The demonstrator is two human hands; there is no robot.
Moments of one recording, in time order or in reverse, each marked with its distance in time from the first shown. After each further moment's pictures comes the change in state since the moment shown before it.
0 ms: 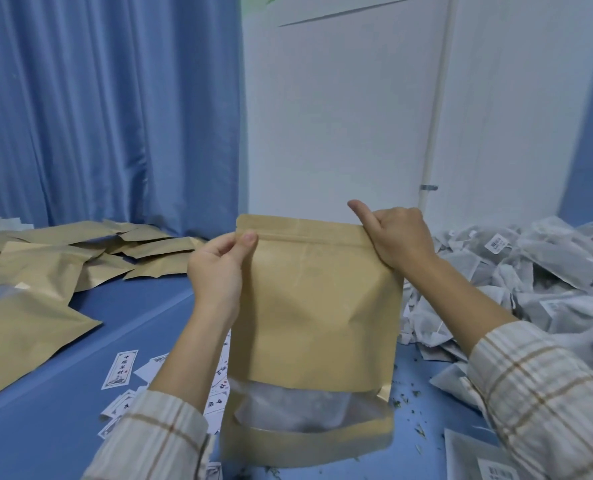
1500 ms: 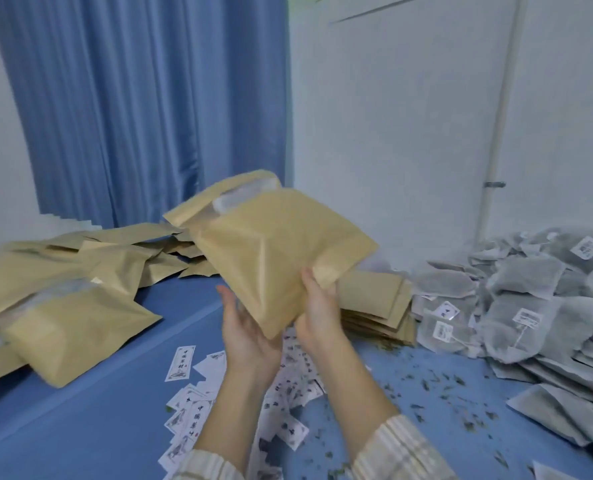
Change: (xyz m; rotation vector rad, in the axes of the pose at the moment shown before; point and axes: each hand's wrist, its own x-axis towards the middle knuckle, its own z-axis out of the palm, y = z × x) left_hand -0.007 -0.075 -0.062 -0.755 -0.106 -0.357; right_hand -0.082 -0.135 0.146 1.866 -0.269 0.804
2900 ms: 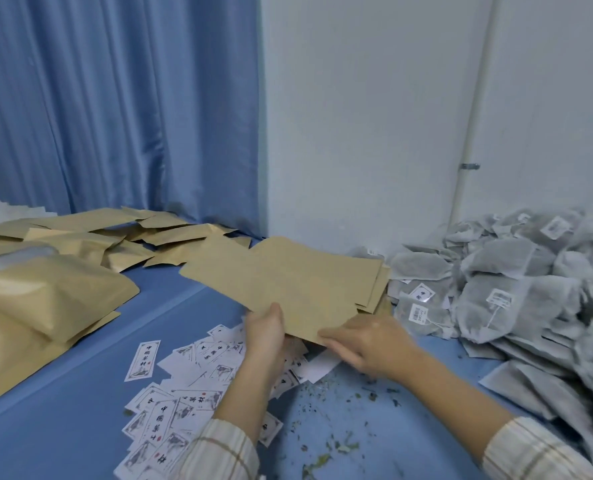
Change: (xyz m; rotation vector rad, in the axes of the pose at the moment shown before) left_hand 0.029 -0.067 0.000 0.586 0.277 -0.118; right_hand -0.001 -0.064 -0.149 -2.157 -0.580 -1.079
